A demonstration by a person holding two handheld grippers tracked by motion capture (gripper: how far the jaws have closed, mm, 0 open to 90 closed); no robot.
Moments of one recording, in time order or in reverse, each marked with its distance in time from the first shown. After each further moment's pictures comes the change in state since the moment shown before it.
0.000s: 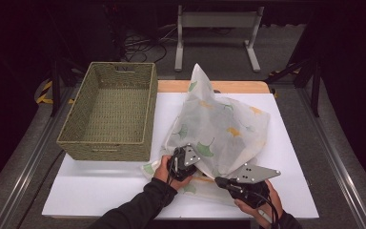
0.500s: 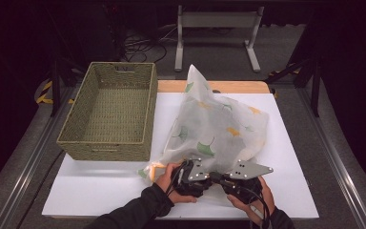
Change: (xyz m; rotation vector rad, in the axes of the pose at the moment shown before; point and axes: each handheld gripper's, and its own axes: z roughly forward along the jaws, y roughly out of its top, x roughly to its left) left arm -0.031 0.008 -0.003 0.053 -0.112 0.226; right arm 0.004 0.013 0.012 -0.034 -0.019 0.000
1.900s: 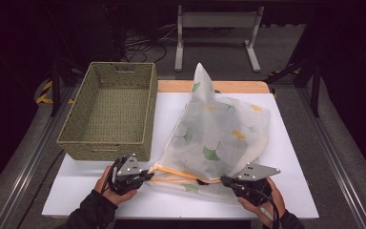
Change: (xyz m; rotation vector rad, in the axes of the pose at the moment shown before) left arm 0.042 -0.112 -0.132 0.018 0.000 -0.245; right arm -0.015 -0.025 -0.005 0.109 -0.013 0.019
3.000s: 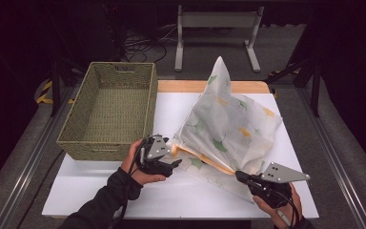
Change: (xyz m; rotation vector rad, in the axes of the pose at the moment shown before) left arm -0.002 0.091 0.046 -0.070 0.176 0.167; right arm -0.009 -0.006 -0.050 -0.158 -0.100 0.061
